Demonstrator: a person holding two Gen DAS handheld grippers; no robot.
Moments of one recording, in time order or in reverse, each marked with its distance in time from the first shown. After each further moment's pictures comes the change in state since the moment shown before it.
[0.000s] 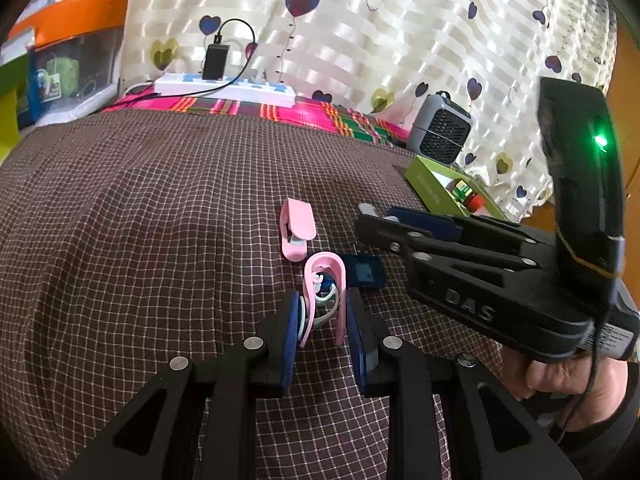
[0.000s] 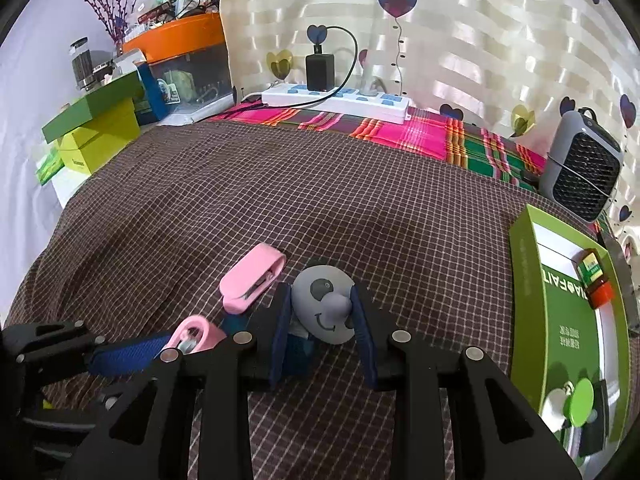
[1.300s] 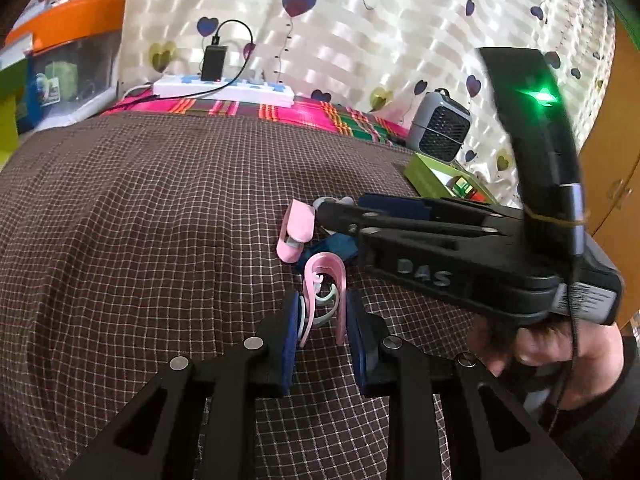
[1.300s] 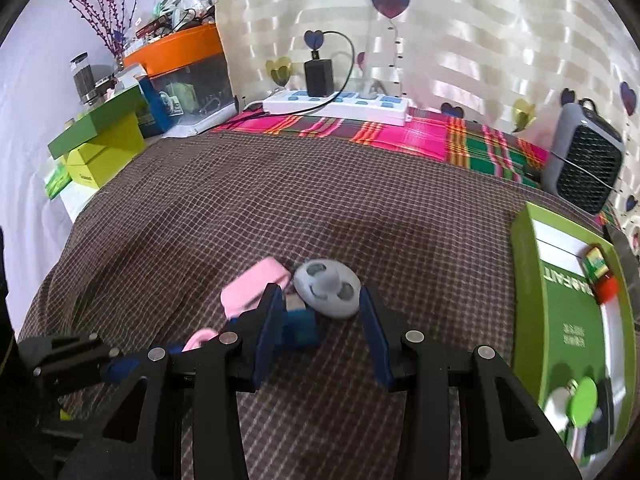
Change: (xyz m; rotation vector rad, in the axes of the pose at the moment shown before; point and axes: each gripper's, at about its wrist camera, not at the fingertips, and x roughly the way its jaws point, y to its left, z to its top) left arm -0.001 -0.003 0.000 0.011 0.004 0.010; right arm 0.008 -0.003 0.010 0.018 0.004 0.056
